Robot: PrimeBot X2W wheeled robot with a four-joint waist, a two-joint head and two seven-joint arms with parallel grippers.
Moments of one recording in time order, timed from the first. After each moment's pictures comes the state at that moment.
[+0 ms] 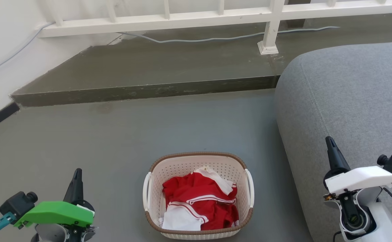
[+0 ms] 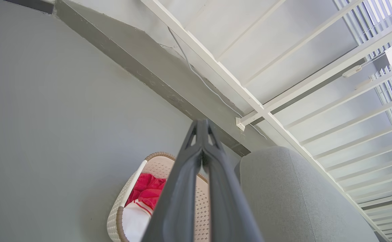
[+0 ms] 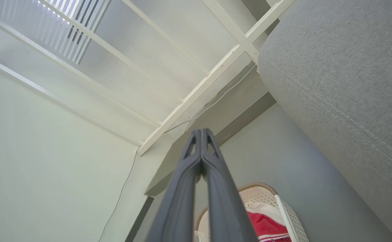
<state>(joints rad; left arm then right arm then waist) -0.06 0.05 -0.04 0.32 -0.94 -0.11 -0.08 -0.07 -0.09 0.08 0.29 0.89 0.06 -0.09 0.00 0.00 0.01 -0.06</state>
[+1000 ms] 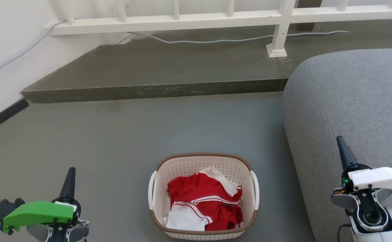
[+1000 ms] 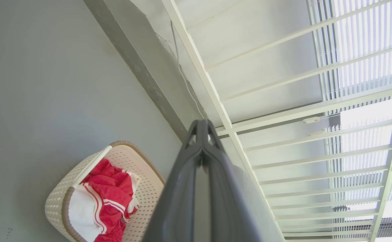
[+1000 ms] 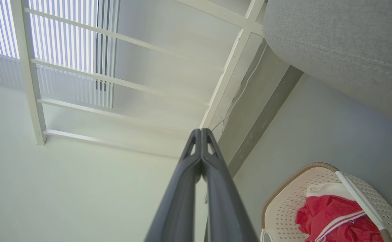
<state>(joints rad) -0.06 0.05 0.03 0.30 -1.28 -0.12 0.02 -0.07 -0.06 -0.03 0.29 1.26 0.09 0.01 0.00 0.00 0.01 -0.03</state>
